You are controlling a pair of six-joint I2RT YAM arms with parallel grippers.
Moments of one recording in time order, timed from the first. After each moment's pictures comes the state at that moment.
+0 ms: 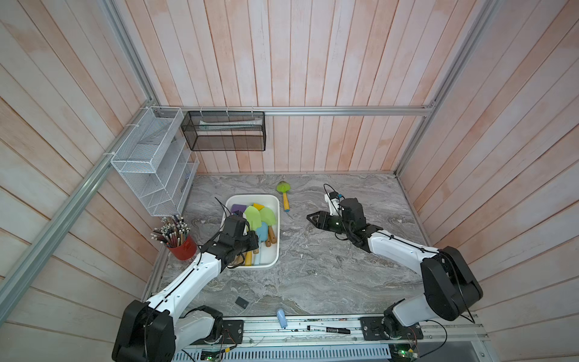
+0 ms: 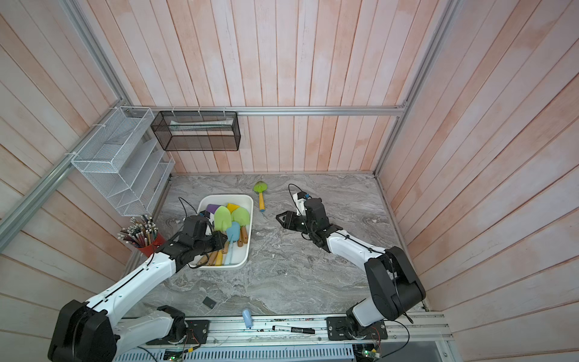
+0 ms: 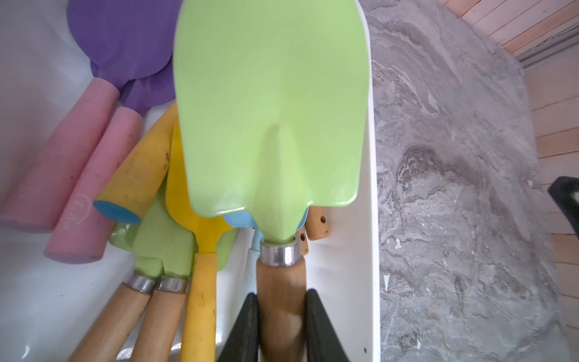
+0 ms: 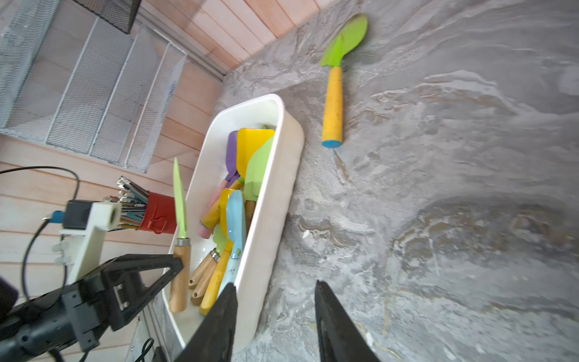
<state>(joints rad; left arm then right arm) -0.34 1.14 0.68 -0.36 0.14 -0.54 0.53 1.52 0.85 0.20 -0.44 0.71</state>
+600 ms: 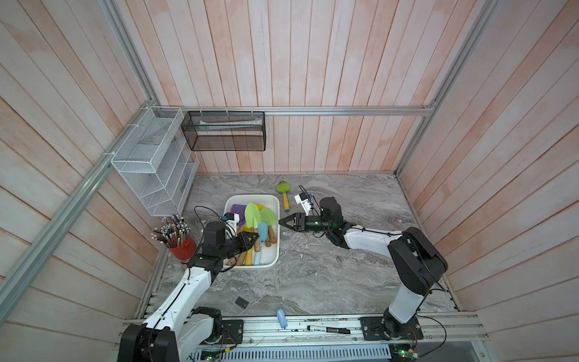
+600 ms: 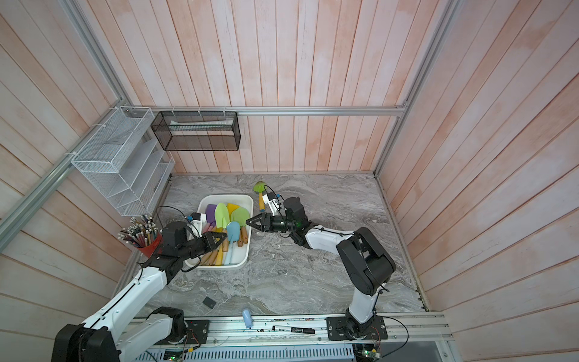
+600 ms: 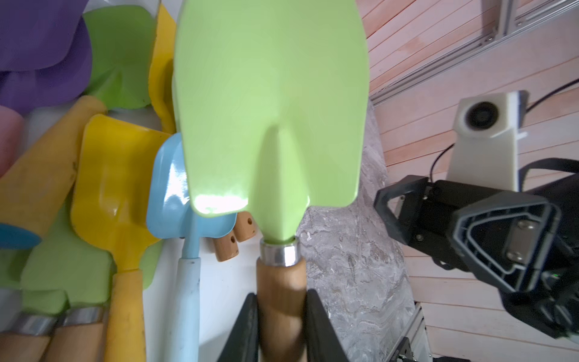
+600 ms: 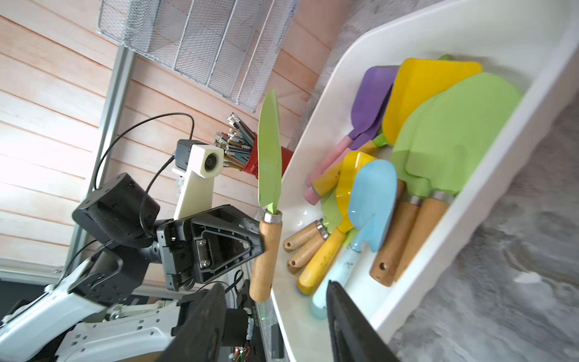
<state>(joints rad) -0.14 1.01 0.51 -0.06 0.59 -0.62 0.67 1.78 0.98 0.56 -0.79 0.90</state>
